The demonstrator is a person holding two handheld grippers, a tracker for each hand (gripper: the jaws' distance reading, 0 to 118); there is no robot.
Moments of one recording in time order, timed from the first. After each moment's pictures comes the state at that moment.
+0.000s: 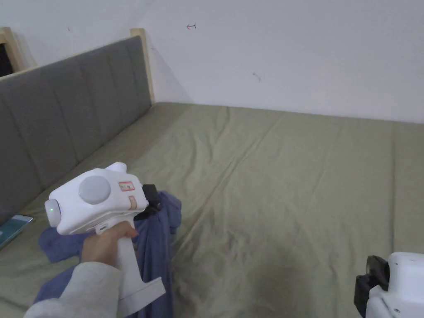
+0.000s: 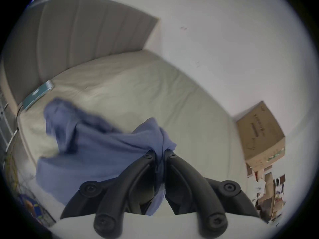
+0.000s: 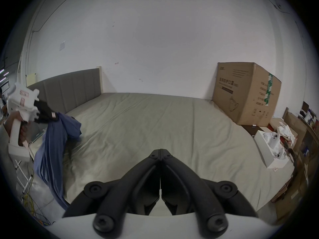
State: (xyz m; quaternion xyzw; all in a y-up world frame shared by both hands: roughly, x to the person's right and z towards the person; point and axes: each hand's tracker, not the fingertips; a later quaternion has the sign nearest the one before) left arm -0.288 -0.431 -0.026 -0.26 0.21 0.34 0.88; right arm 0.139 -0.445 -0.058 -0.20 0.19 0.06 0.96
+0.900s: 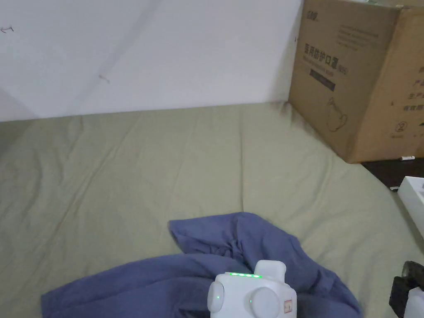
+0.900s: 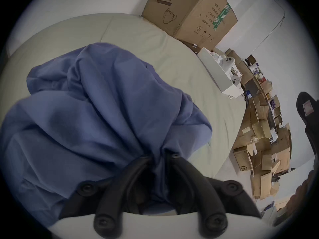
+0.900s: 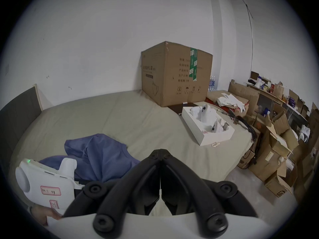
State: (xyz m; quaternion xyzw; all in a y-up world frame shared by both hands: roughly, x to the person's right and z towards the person) left arm 0.161 -0.577 -0.171 -0.49 -0.19 0.12 0.84; right arm 0.355 -0.452 -0.078 -0.23 -0.07 0.00 0.97
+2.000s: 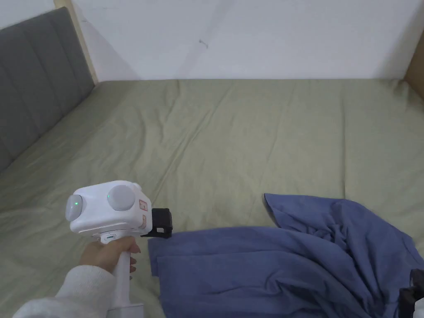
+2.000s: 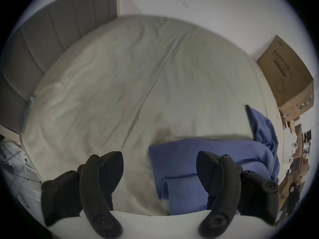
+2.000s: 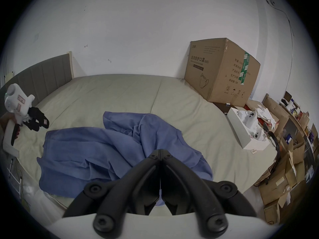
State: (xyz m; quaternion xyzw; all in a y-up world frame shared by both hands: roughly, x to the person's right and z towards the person) left arm -0.244 -0.534 -0.137 -0.52 0.19 0.21 0.80; right arm 0.228 -0.483 -0.085 -0.28 0.08 0.09 0.95
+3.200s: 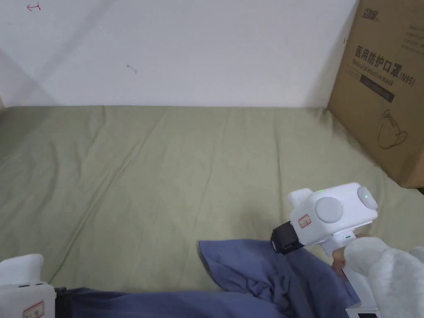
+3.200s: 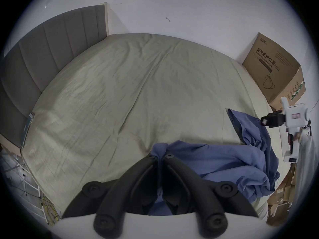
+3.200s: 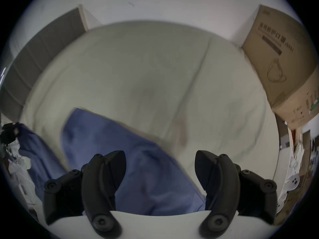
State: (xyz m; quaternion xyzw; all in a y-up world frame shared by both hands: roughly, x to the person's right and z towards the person) left arm -0.199 -0.506 -0.120 -0.44 0.17 0.16 0.87; right arm 0.178 -0.544 -0.430 -0.52 0.23 0.18 0.80
